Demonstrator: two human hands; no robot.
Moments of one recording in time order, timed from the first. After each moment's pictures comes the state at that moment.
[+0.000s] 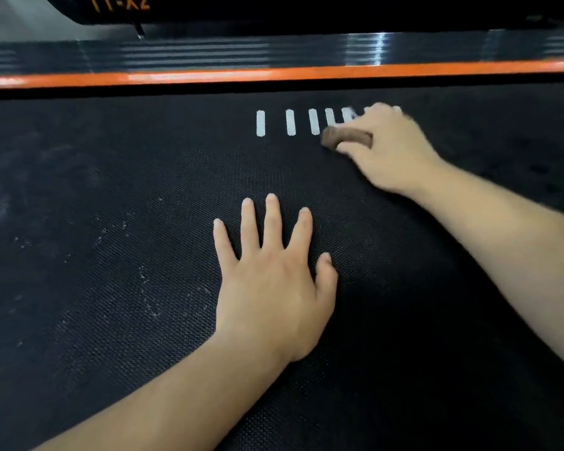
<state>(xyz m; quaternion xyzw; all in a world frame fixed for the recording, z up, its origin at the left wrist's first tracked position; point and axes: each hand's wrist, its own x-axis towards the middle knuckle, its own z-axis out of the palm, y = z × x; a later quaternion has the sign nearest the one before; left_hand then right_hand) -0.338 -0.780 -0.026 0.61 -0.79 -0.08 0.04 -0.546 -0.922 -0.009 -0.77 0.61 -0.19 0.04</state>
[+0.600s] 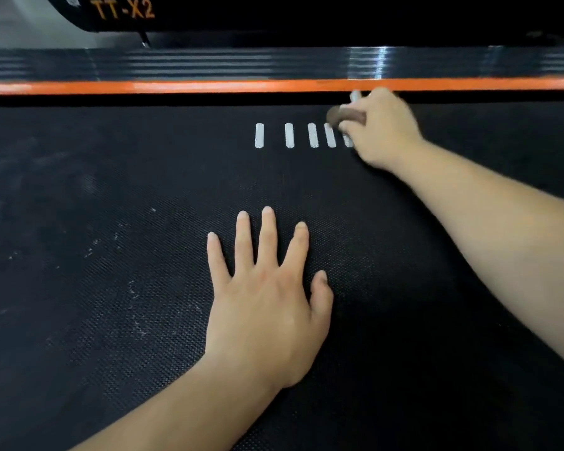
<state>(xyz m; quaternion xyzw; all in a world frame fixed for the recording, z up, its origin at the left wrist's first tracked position) -0.337 -0.779 -0.029 0.61 -0.79 -0.07 0.06 -0.561 -0.996 -0.012 -0.71 0.67 -0.20 0.05</state>
